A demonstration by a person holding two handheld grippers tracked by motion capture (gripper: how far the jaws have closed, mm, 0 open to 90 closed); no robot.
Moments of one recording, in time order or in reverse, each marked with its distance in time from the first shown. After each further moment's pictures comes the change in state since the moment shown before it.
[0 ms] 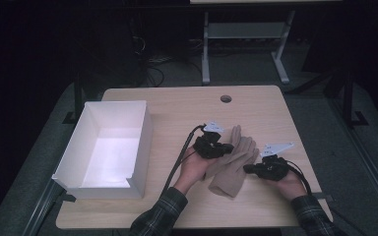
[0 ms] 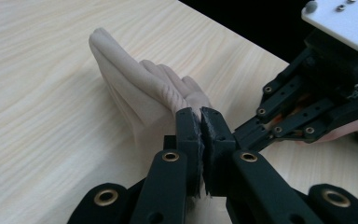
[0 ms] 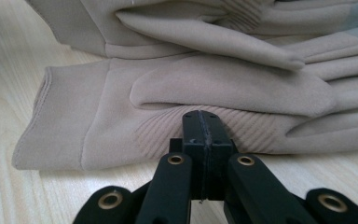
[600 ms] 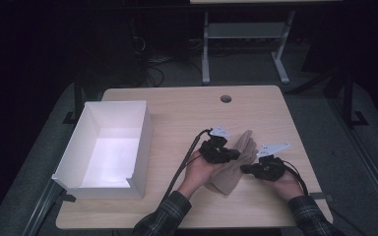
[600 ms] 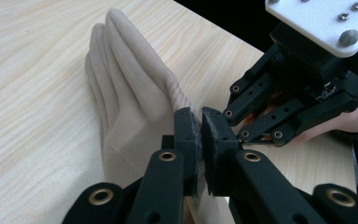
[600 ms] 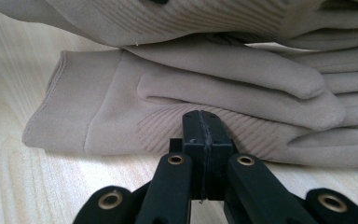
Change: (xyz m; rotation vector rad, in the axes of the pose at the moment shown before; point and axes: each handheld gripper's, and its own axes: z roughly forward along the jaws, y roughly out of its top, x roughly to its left) left arm -0.016 -0.002 0.010 0.017 -0.056 0.000; right arm 0.006 0.004 0.006 0.001 0.003 -0.013
